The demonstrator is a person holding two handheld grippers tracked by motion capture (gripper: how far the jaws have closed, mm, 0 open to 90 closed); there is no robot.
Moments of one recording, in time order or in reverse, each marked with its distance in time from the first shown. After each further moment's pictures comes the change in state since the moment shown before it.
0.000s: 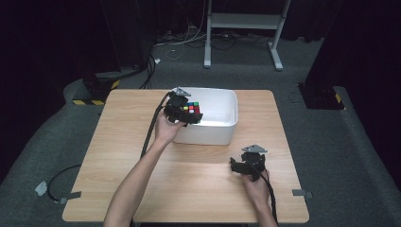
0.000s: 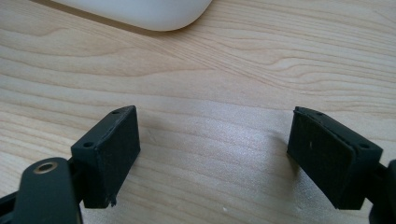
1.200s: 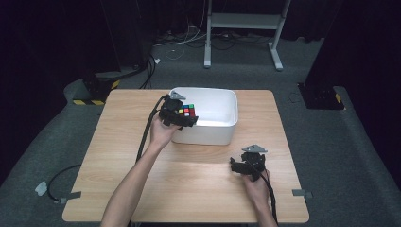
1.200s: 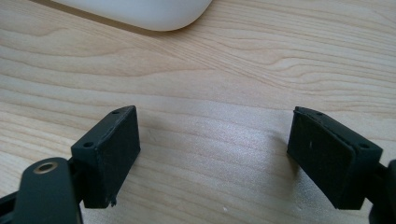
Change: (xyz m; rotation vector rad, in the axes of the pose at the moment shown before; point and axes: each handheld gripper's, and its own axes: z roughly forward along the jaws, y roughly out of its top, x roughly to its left) left arm 0.006 -0.015 -0.008 -0.008 0.007 -0.007; right arm 0.000 0.000 0.000 -0.001 0.000 0.000
